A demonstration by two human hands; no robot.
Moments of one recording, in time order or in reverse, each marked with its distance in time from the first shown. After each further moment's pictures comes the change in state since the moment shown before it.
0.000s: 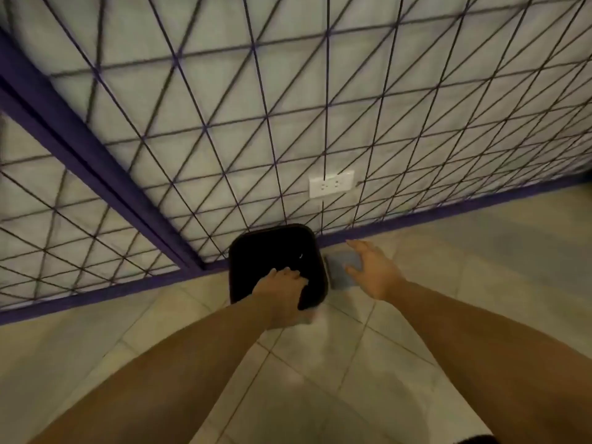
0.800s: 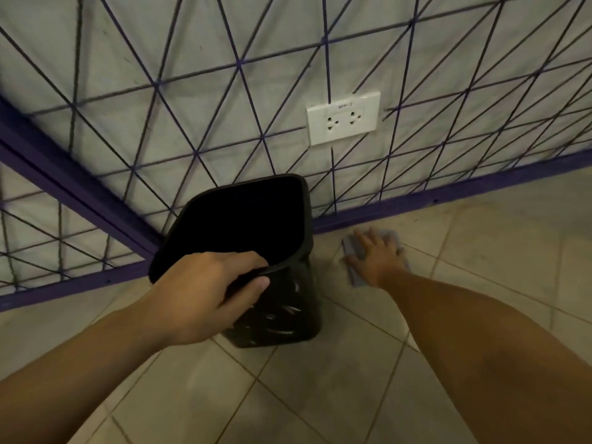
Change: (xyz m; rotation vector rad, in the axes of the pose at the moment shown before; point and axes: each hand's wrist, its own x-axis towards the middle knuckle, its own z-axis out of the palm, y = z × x) left_hand 0.022 -0.052 0.057 -0.132 0.528 0.154; right_hand 0.174 0.123 0.159 -0.102 -0.027 0.112
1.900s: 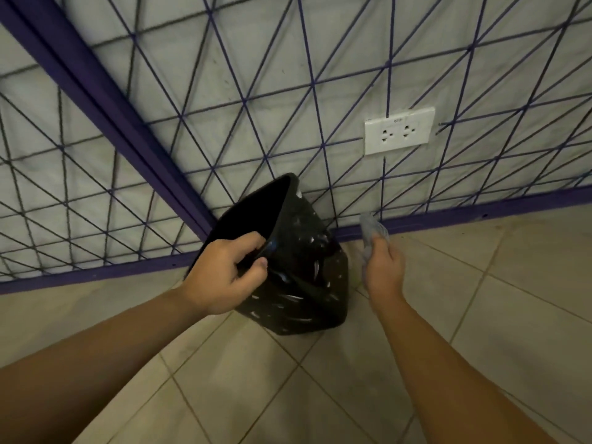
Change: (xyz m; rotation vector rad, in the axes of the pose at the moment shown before) left_hand -0.049 -0.036 -0.006 -0.209 0.309 -0.122; right_hand -0.100 -0.126 -0.005 1.481 0.415 0.013
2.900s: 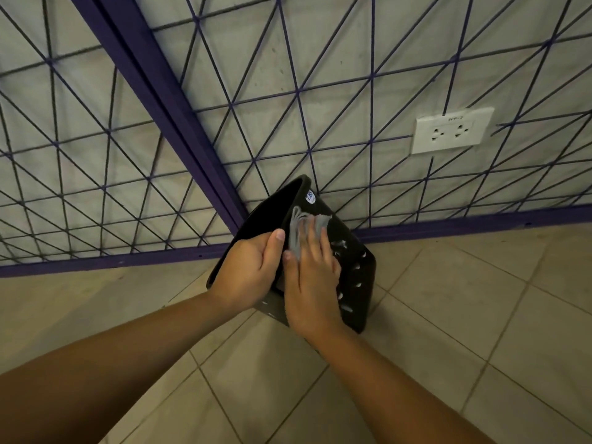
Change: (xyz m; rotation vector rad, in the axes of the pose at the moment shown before) left_hand -0.022 -0.025 -0.003 -0.105 0.199 -0.293; right_hand -0.104 0.026 0.107 -0.767 -0.497 -0.512
